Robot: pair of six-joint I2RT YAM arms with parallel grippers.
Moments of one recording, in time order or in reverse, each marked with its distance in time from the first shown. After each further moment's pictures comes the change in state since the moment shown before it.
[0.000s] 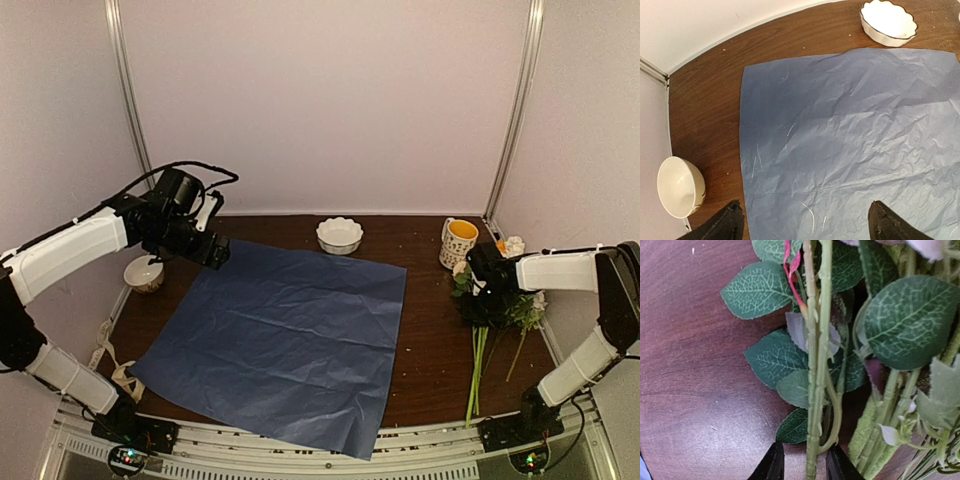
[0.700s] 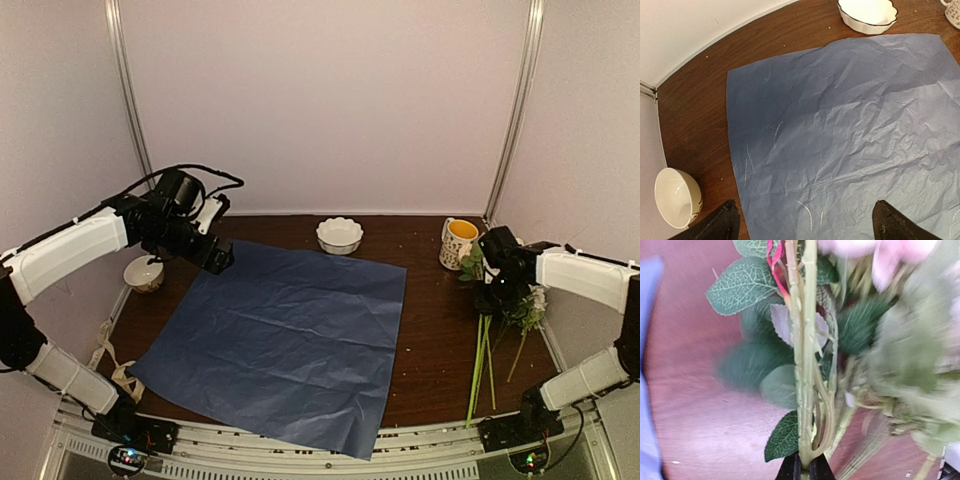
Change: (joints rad) left arm 0.000 0.008 0.014 -0.026 0.075 0.092; right arm 0.000 -0.132 0.050 -0.163 0.039 -0.049
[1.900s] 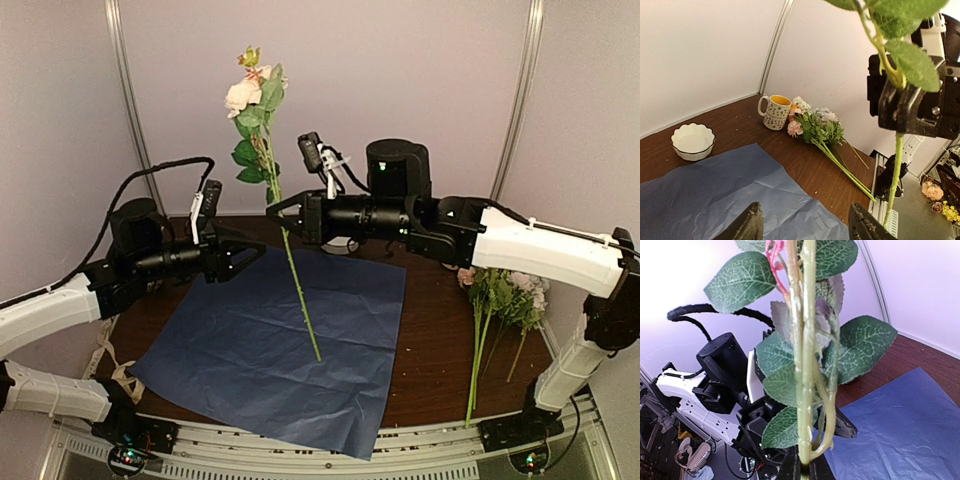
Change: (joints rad) left arm -0.148 -0.361 -0.467 0.900 0.628 -0.318; right arm 0.790 0.266 0.726 0.656 -0.360 0.019
